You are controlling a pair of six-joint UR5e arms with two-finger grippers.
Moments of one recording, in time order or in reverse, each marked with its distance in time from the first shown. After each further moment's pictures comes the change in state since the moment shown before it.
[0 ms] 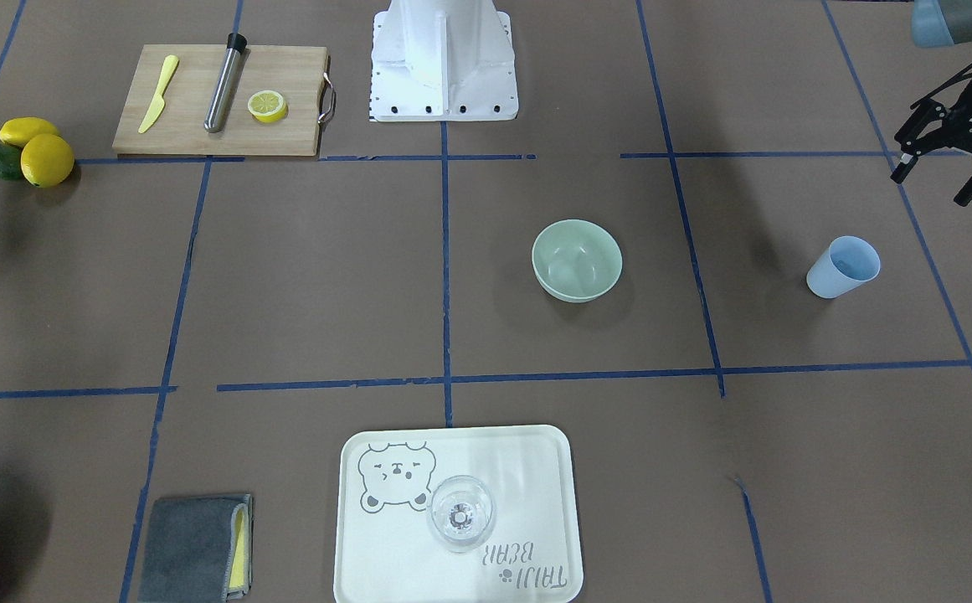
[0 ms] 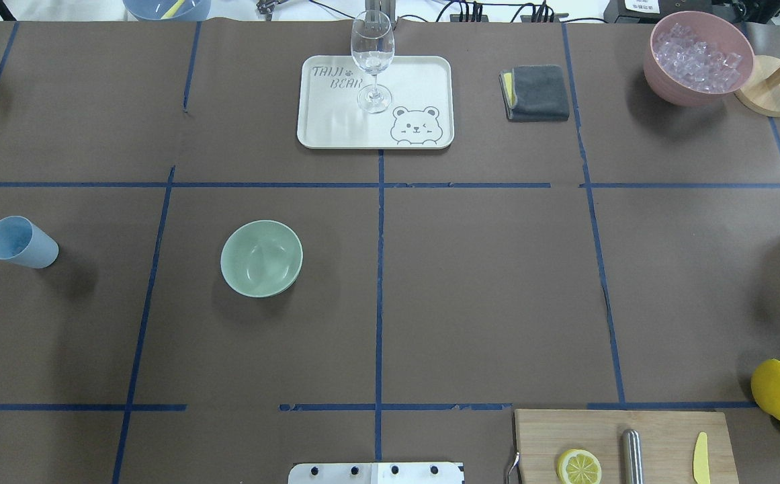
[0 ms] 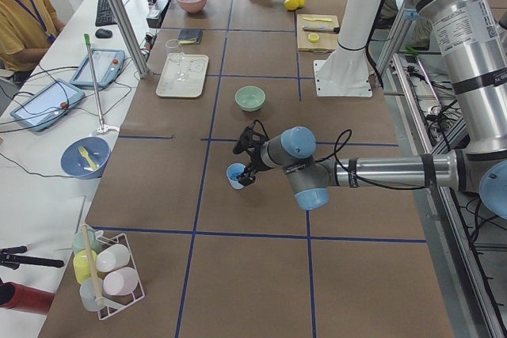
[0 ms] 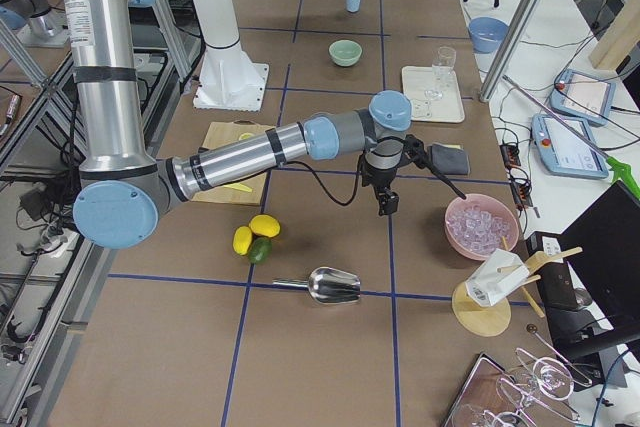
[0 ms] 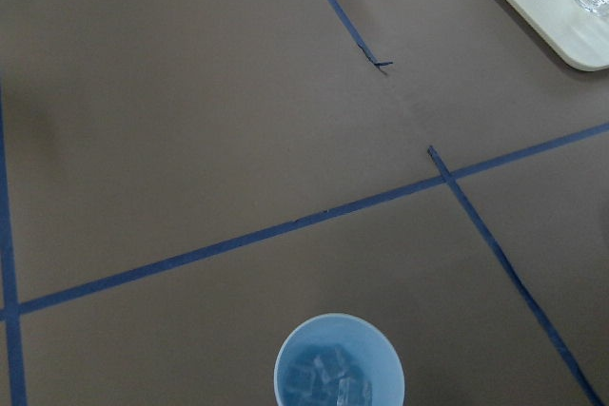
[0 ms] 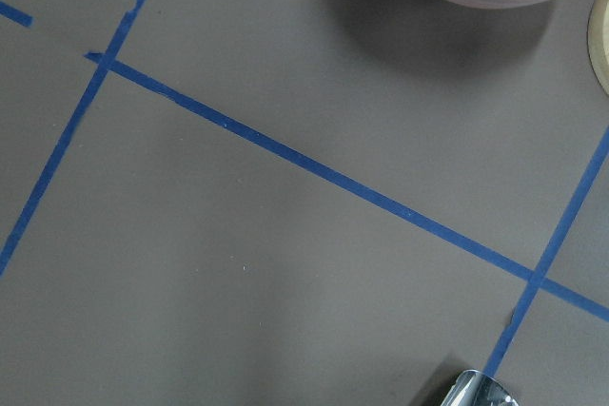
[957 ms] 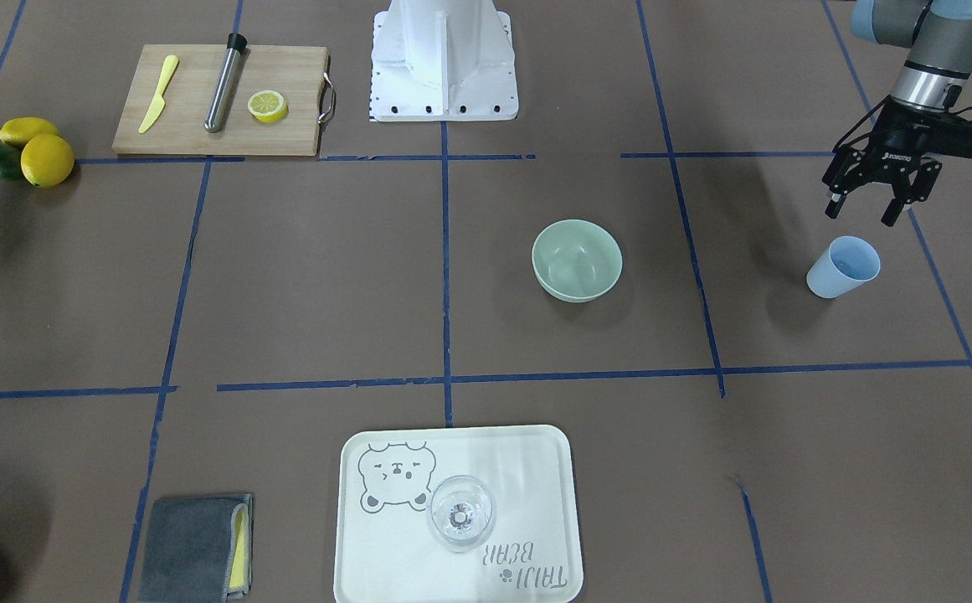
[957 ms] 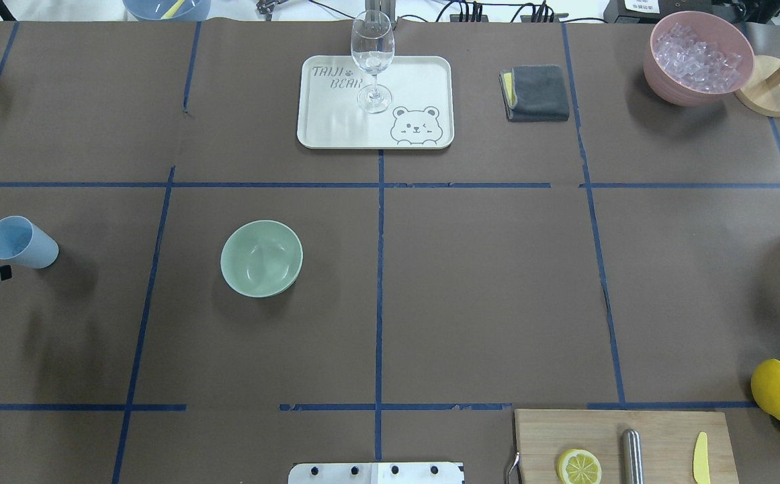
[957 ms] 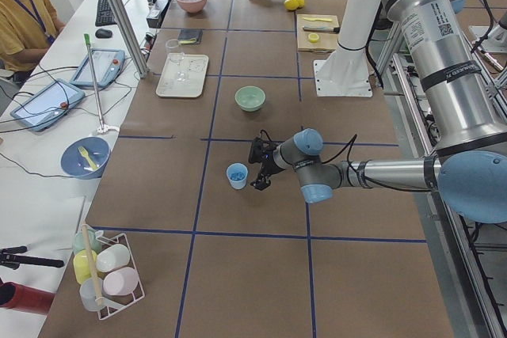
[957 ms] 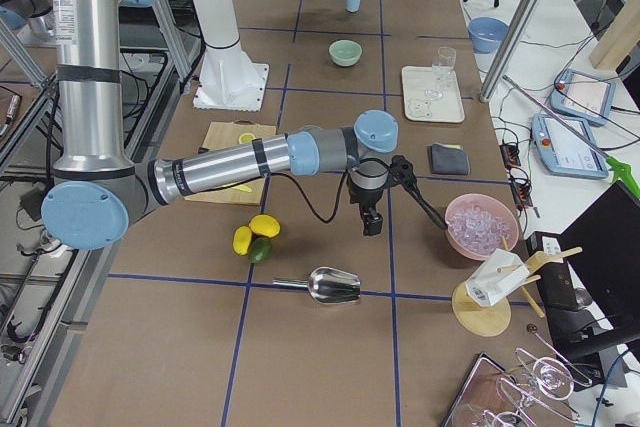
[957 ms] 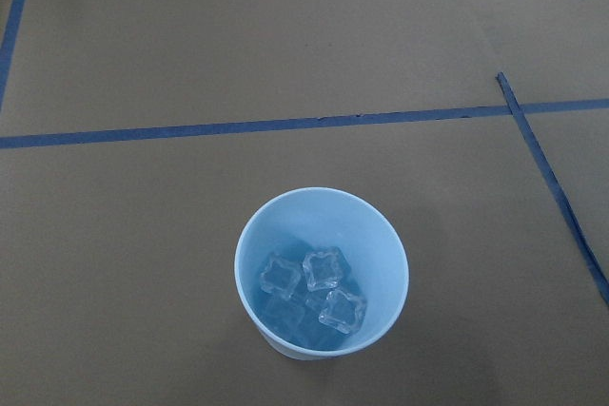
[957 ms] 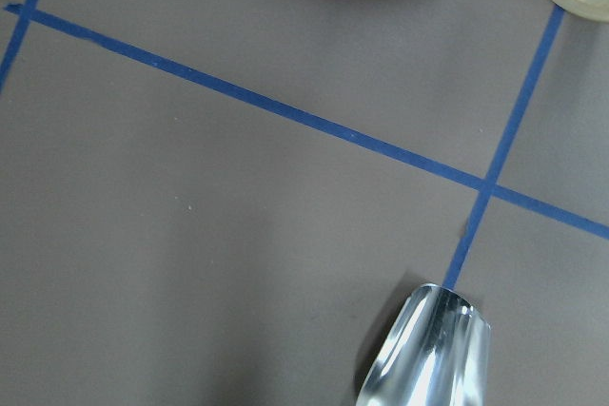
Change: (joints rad) left arm 0.389 -0.020 0.060 -0.001 0.452 -0.347; right arm 0.068 -0.103 0.008 -0.001 0.000 0.008
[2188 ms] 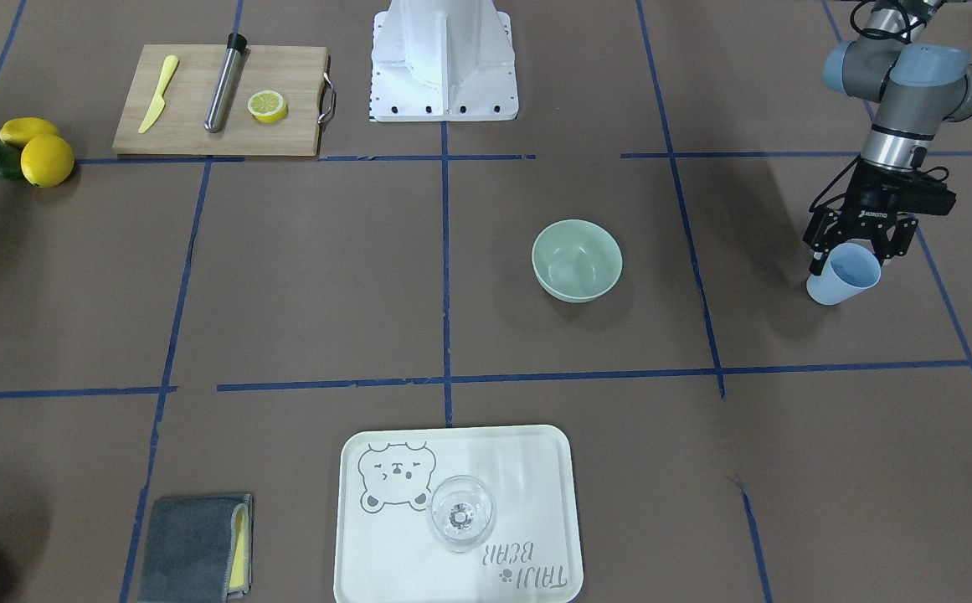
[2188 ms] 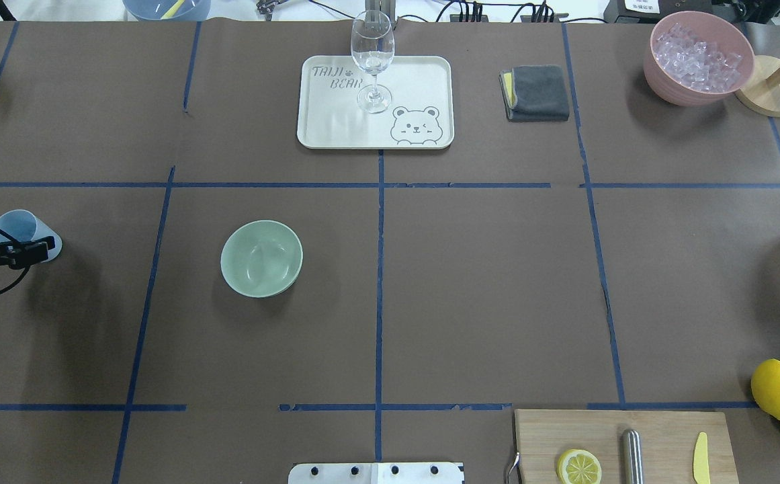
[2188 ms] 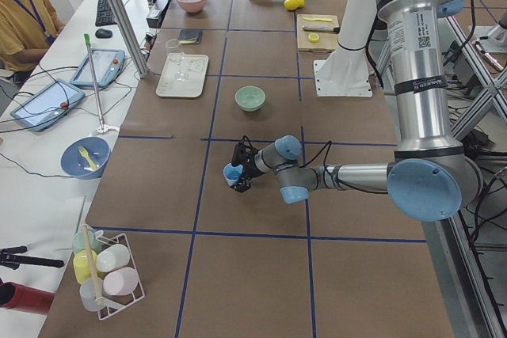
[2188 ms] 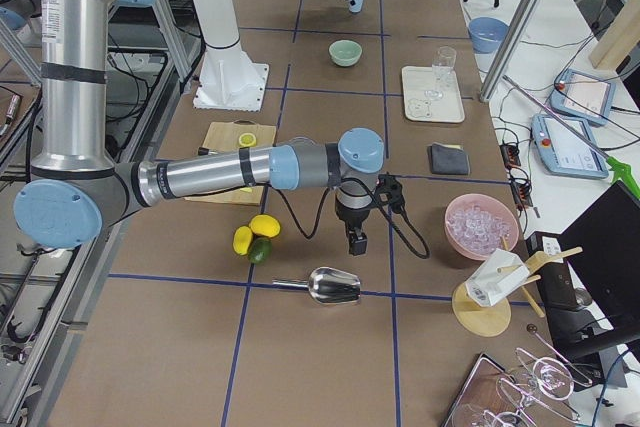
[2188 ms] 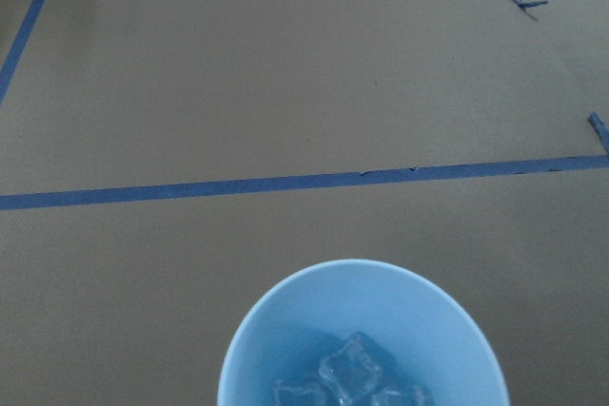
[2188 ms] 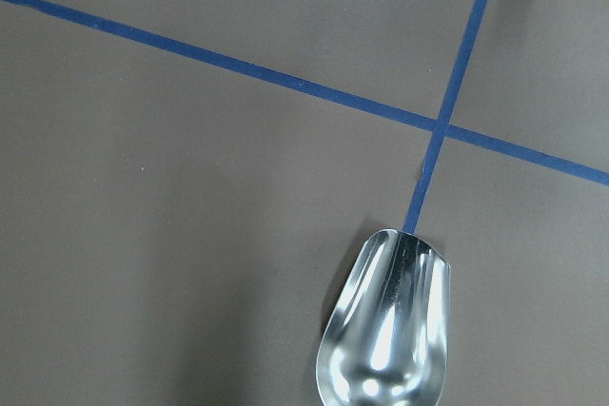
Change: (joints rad) left arm 0.003 -0.189 0.179 0.002 0.077 0.009; right arm 0.038 -0.050 0.002 0.001 -0.004 -0.007
